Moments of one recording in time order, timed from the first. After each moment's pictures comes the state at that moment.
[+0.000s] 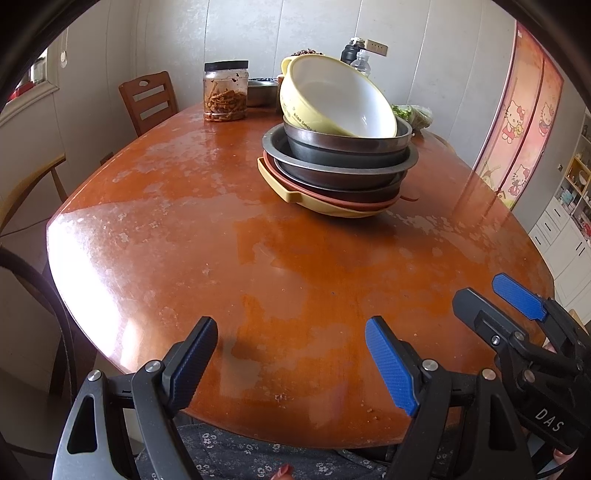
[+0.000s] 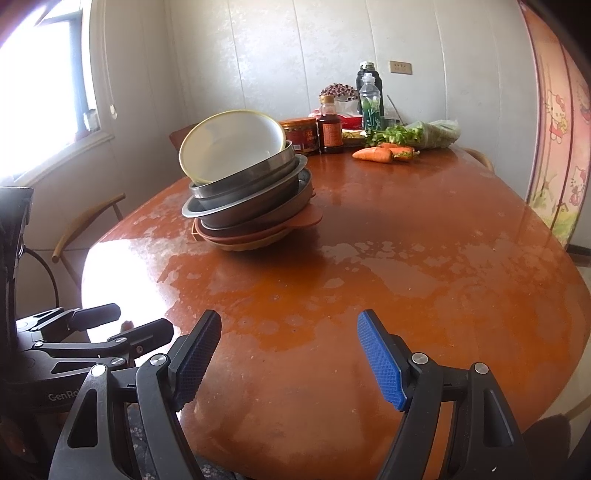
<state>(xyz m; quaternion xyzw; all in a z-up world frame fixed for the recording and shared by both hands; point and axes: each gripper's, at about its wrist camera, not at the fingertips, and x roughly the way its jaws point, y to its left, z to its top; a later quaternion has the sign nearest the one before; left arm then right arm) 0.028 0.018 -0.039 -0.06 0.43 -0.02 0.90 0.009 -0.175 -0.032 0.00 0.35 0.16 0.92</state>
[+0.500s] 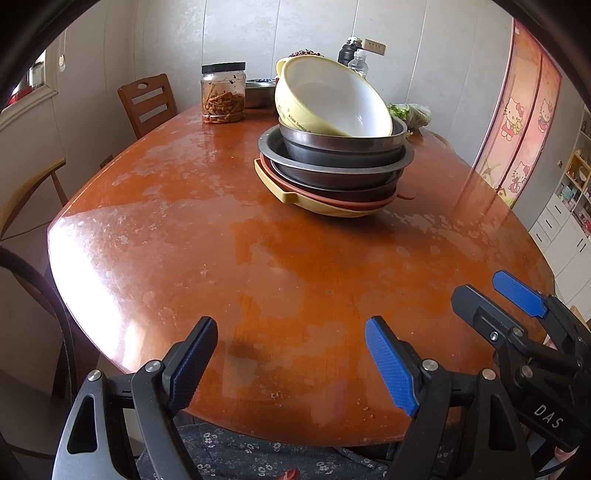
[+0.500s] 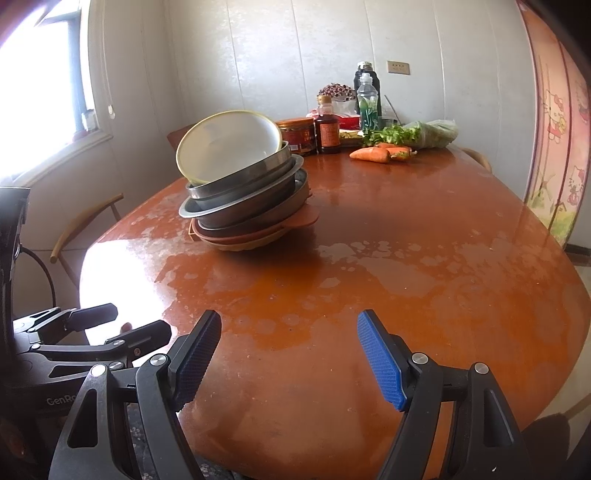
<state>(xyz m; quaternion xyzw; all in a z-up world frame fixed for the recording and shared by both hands) 0.027 0.012 -0.037 -0.05 0.42 -0.02 0.90 0.009 -0.177 -0.032 0.00 0.35 0.16 0.92</state>
